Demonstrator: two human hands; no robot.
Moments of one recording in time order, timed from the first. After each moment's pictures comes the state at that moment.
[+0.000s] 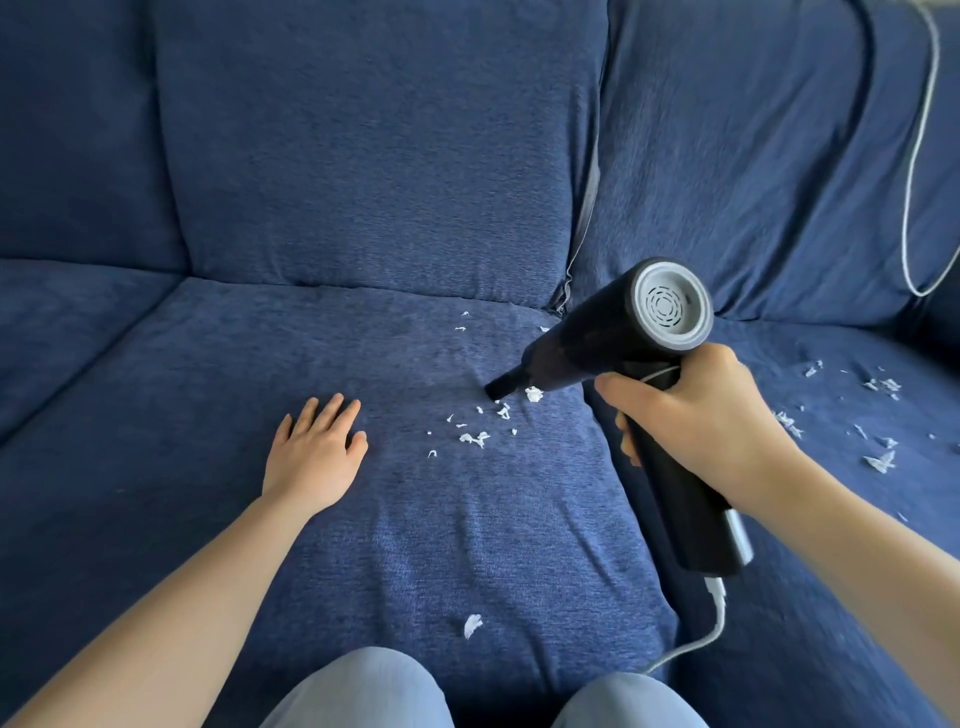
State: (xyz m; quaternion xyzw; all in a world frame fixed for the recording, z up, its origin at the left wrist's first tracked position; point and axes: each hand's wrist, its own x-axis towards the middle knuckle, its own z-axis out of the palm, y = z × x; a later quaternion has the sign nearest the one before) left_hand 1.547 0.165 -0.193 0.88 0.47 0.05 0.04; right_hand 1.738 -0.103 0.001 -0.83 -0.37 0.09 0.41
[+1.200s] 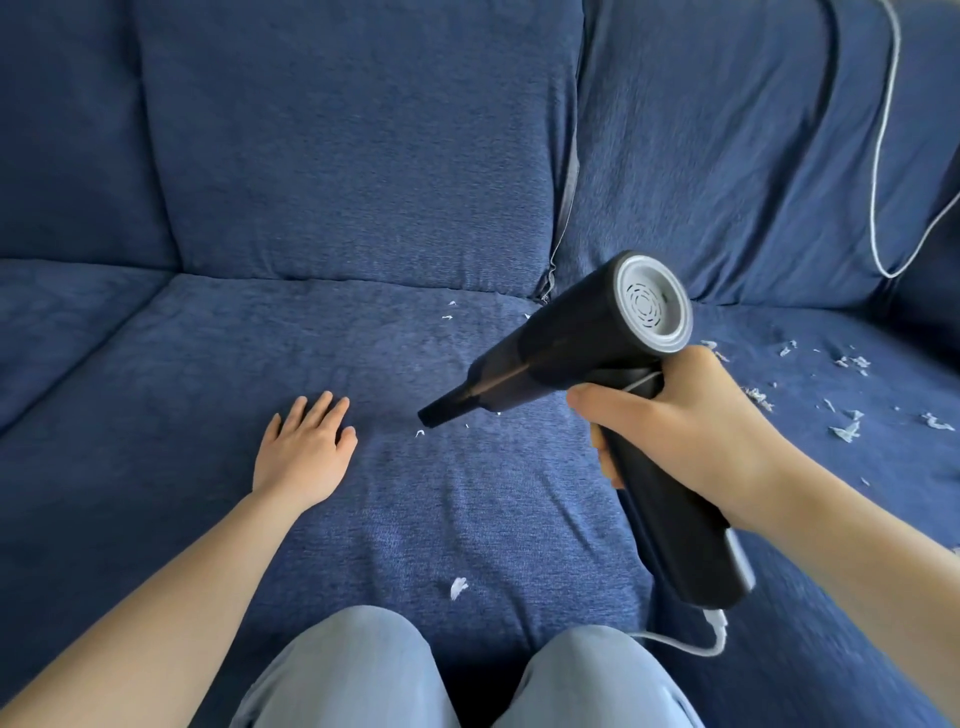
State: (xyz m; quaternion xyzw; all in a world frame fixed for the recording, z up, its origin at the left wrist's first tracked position) left_hand 1.538 0.145 -0.192 0.88 0.48 0.04 0.04; right_hand 1.707 -0.141 0.015 -0.79 -0.41 0.18 0.42
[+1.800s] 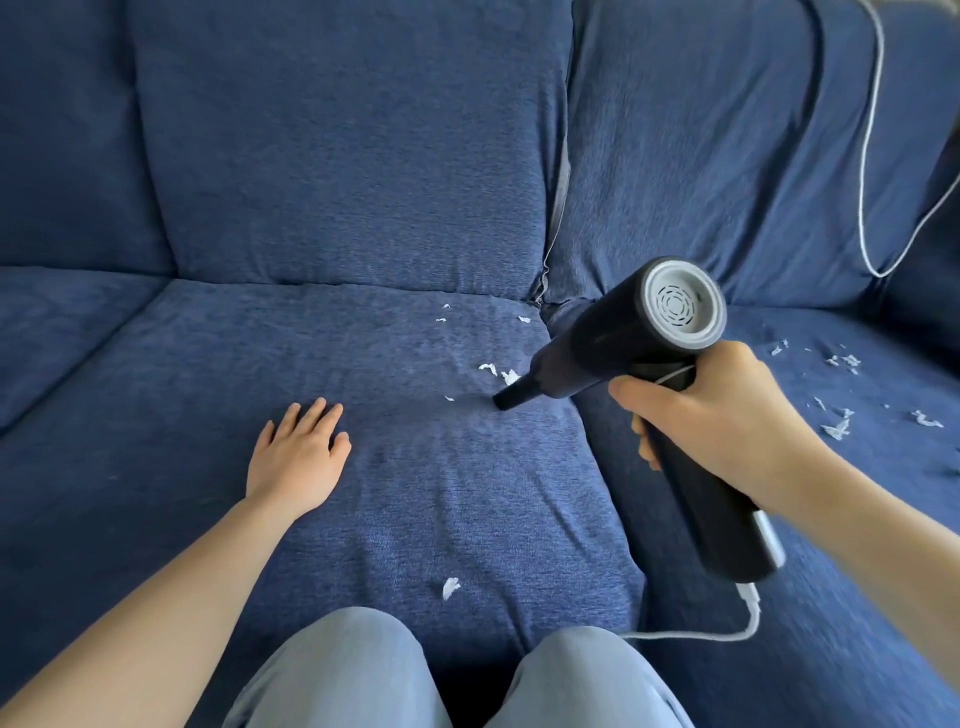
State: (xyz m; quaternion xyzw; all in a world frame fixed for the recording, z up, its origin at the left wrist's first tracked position) left_hand 1.537 0.139 -0.192 0.87 0.49 0.04 0.05; right_hand 1.739 -0.154 0.009 -0.84 -0.37 0.08 0.38
